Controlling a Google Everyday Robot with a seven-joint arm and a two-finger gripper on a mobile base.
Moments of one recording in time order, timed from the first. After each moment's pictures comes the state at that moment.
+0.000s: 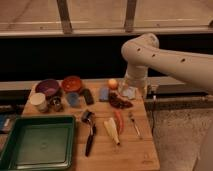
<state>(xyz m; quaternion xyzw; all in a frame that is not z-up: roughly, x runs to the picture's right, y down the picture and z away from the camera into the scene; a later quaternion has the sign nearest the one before) 0.137 0.024 0.688 -0.17 0.27 0.76 0.56</state>
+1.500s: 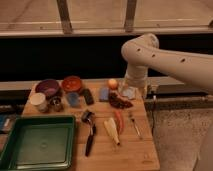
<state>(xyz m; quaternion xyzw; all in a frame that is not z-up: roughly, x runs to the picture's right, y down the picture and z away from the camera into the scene) 0.137 0.018 0.690 -0.16 0.26 0.75 0.58</state>
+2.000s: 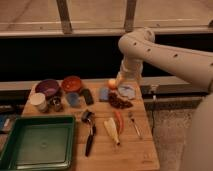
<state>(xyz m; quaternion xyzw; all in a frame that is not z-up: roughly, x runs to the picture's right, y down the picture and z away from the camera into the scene) 0.106 -0.039 0.732 -0.22 0.16 0.57 0.78</state>
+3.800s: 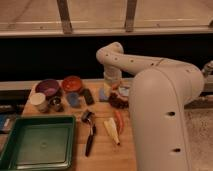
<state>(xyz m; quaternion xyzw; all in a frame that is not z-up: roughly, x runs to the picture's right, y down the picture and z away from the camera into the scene) 0.058 0.021 0.850 -0.30 0.20 0.40 0.84</state>
